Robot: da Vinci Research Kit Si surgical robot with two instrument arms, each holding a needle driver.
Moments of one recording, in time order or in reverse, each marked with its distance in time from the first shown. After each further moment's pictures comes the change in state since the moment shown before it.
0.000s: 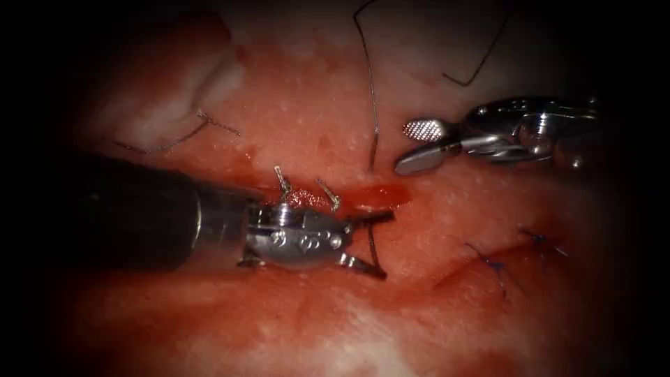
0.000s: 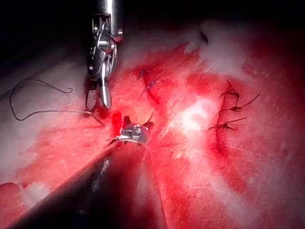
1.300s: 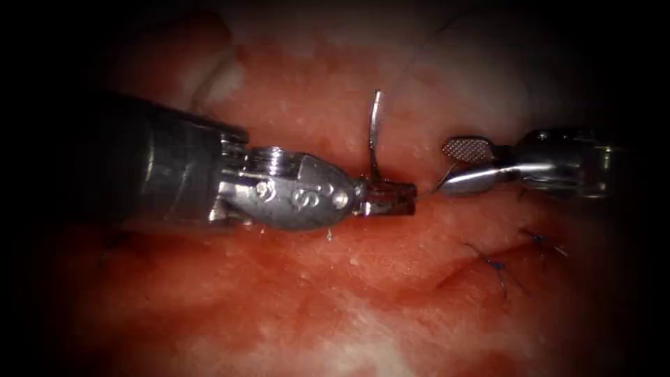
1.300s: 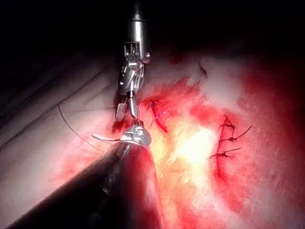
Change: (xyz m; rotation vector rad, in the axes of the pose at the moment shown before) right arm -0.001 -0.004 -0.007 0.112 0.151 0.159; left arm 0.009 -0.005 -0.009 0.151 -0.047 0.056
